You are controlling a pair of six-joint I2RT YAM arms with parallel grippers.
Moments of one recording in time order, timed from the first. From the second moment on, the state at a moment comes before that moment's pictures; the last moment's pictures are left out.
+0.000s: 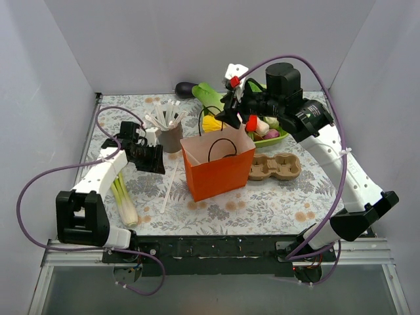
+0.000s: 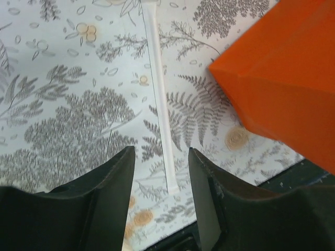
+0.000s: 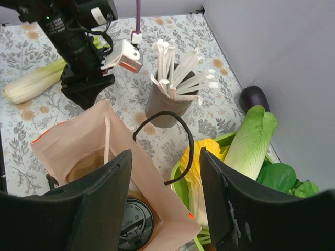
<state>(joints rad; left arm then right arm) -0.08 1.37 1.03 -0.80 0.42 0.07 0.65 1.48 1.84 -0.67 -0.53 -0.40</state>
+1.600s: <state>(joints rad) -0.27 1.01 1.09 -0.21 0.29 -0.07 0.54 1.49 1.91 -0.67 -0.34 -0.42</state>
